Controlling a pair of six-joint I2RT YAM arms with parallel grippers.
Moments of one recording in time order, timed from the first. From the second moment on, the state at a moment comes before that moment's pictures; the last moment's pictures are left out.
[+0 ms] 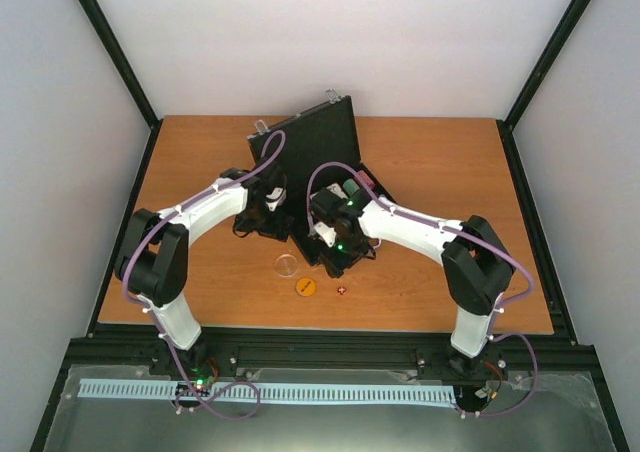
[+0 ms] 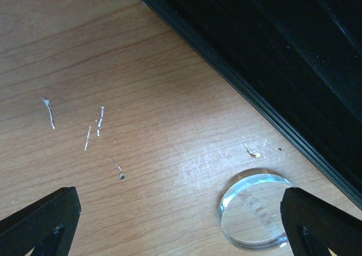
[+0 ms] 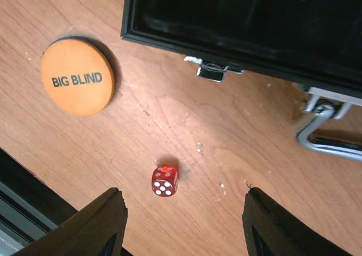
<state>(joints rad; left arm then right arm) -0.45 1.73 1.23 -0.92 0.03 -0.20 0.85 1.80 1.36 -1.04 -0.15 0.07</state>
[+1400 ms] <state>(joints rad) -0.45 1.73 1.23 -0.91 0.04 -0.20 0.90 1.88 1.21 -0.91 -0.17 0.13</state>
